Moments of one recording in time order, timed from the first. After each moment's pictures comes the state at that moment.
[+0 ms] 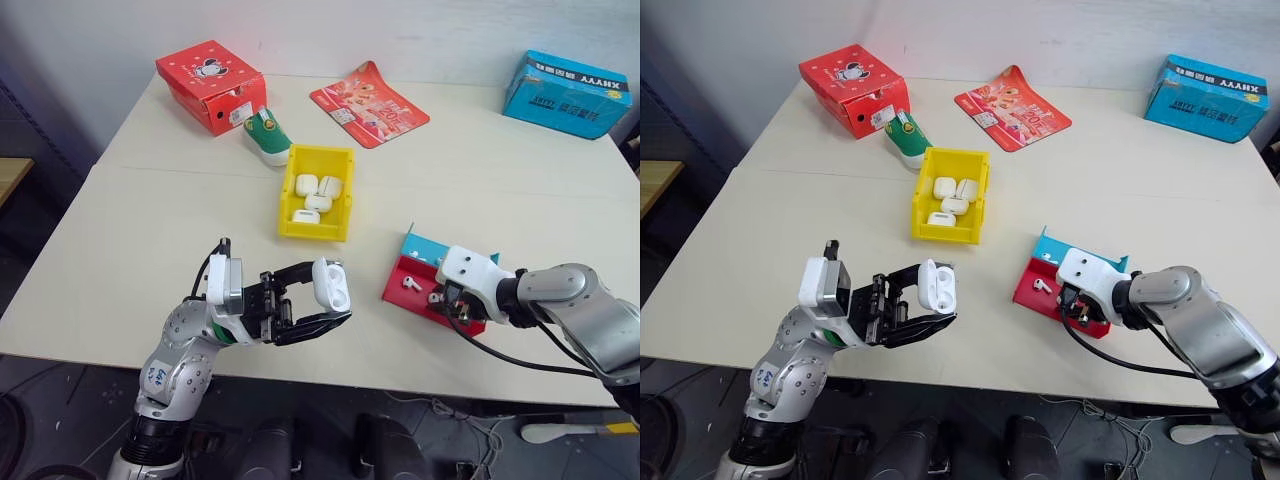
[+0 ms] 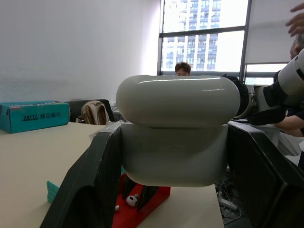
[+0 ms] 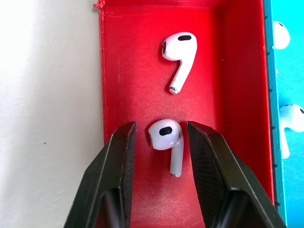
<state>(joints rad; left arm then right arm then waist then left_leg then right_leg) -0.18 0.31 -0.05 -0.34 -0.68 0.16 -1.03 -0.38 -1.02 0.23 -0.39 0.23 0.87 0.88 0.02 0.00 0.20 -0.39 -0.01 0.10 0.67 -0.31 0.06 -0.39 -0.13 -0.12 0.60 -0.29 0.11</state>
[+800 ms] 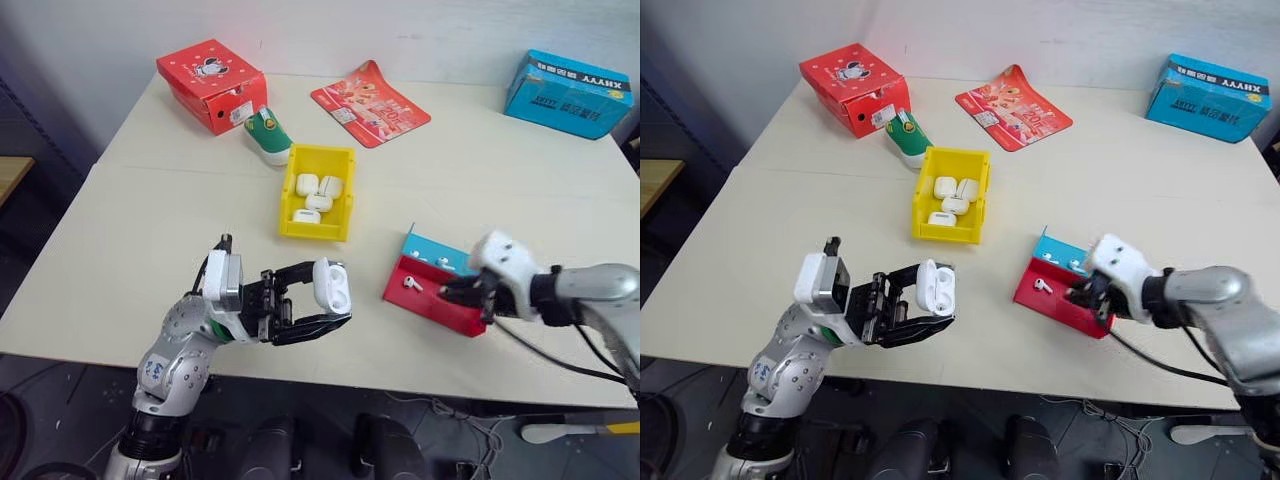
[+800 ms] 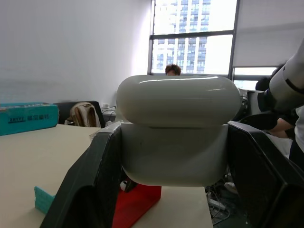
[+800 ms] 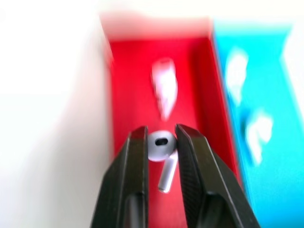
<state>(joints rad) -0.25 0.33 -0.05 -0.33 -0.74 0.22 -1.08 -0.24 -0.90 -0.20 -0.37 0.54 0.70 1.06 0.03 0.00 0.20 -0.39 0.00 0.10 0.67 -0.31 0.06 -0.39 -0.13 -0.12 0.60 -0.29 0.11</state>
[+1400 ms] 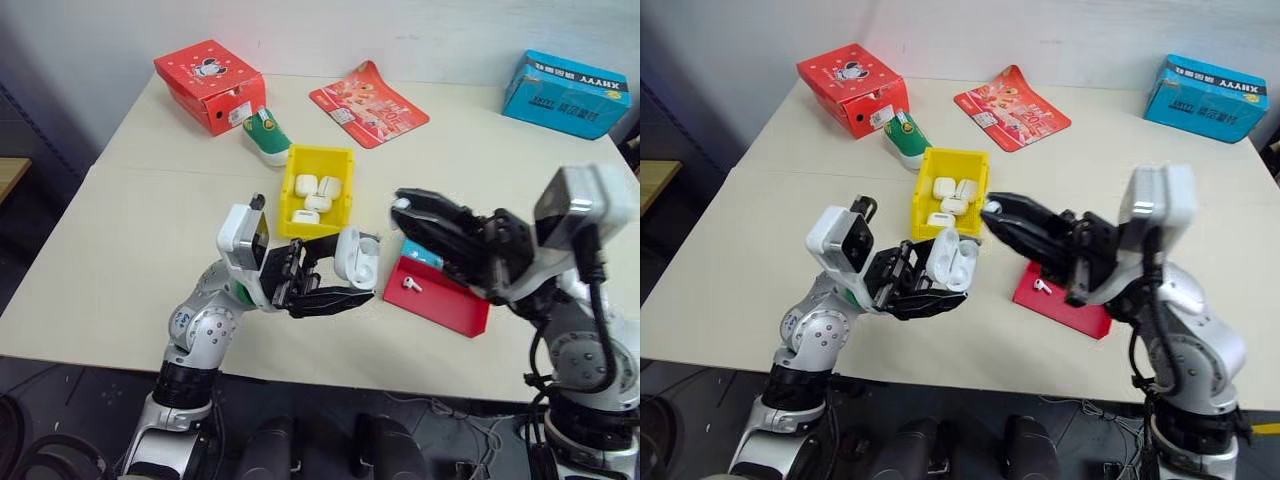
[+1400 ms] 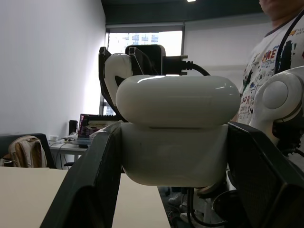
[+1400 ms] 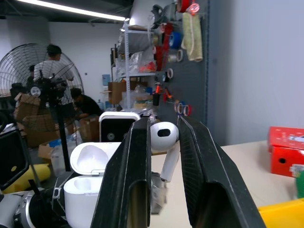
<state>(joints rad) -0.46 0.21 -0.08 -0.20 -0.84 0.37 -1.15 -0.36 -0.42 -0.18 -0.61 0.98 0.52 0.80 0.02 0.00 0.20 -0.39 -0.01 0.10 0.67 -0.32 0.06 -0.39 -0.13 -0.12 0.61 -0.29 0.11</state>
